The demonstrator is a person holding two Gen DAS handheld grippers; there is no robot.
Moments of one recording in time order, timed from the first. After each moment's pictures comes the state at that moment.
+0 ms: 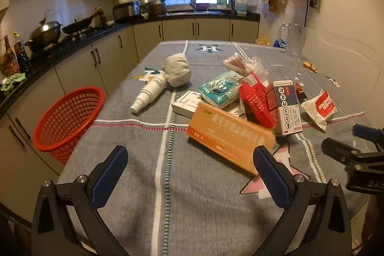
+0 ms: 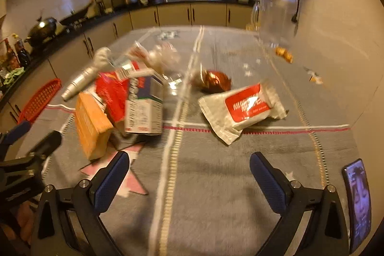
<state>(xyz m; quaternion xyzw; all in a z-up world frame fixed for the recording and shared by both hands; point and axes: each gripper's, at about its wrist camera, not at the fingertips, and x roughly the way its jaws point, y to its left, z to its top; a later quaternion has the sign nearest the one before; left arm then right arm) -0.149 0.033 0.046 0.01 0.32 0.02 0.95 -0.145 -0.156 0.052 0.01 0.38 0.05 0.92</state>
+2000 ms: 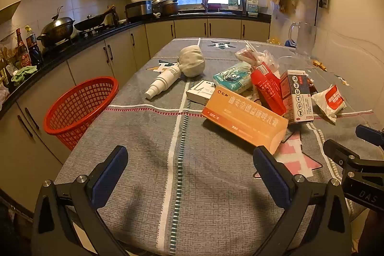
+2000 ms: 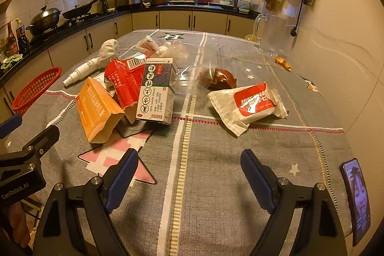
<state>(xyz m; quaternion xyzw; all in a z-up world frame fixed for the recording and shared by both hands) -0.161 0.037 0.028 0.01 0.32 0.06 0.95 -0.154 -0.134 0.036 -0.03 0.37 0.04 0.93</state>
